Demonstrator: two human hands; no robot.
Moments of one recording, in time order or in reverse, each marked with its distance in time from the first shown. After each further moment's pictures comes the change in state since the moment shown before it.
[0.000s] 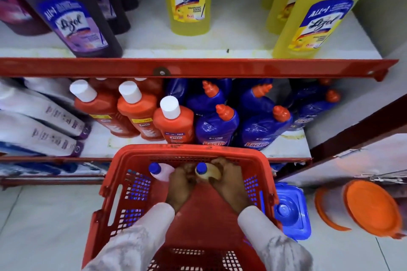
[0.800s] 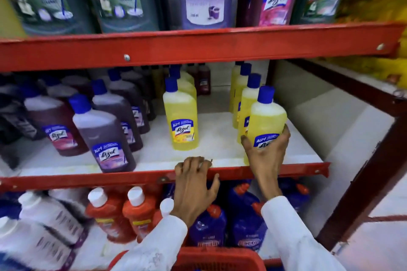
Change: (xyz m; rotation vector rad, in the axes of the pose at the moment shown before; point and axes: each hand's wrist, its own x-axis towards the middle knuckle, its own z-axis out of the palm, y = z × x) left_hand 0.033 0.237 -0.094 0.618 0.596 0.777; right_hand 0.096 -0.190 -0.228 0.388 0.924 -0.317
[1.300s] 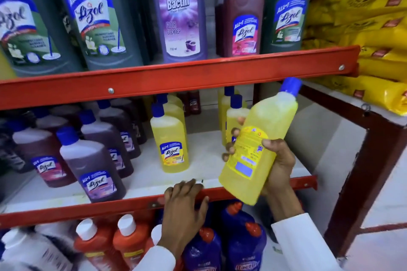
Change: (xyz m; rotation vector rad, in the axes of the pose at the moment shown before) left_hand -0.004 -0.006 -0.002 -0.044 -0.046 0.013; right_hand 0.013 -0.076 -0.045 1.315 -0.834 0.345
